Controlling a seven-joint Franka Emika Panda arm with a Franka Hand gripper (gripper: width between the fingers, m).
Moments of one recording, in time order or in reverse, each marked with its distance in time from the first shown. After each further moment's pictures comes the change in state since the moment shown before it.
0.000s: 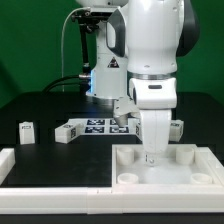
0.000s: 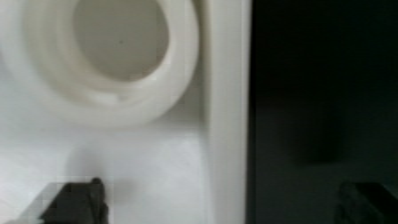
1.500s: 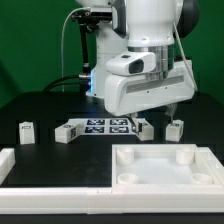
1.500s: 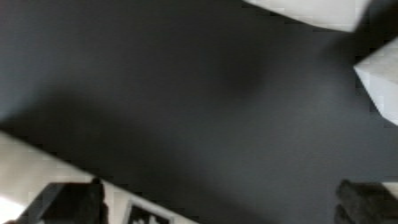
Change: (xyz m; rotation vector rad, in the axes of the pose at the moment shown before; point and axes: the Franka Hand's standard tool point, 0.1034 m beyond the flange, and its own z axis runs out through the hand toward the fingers) arm 0.013 -0.059 -0.031 -0.032 0.085 1.156
